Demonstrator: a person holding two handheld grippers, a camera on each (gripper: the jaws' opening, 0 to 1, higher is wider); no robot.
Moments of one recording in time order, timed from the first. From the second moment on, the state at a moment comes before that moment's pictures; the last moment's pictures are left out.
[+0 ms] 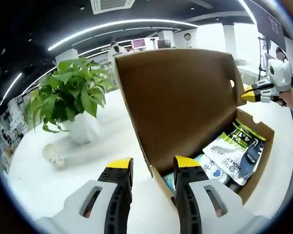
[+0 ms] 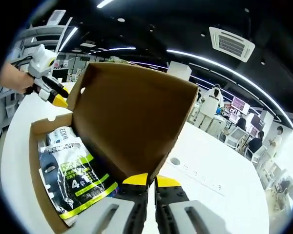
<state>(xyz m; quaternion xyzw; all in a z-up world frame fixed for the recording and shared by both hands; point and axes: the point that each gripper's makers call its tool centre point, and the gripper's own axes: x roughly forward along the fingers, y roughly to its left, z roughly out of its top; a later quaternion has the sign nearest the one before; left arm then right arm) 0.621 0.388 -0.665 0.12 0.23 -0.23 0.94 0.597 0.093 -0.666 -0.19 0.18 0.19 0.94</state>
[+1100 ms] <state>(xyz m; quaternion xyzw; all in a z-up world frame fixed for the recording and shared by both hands) 0.628 0.392 -0.681 0.14 0.23 -0.20 0.94 0.606 0.091 -0.666 -0.18 0.18 0.18 0.95</state>
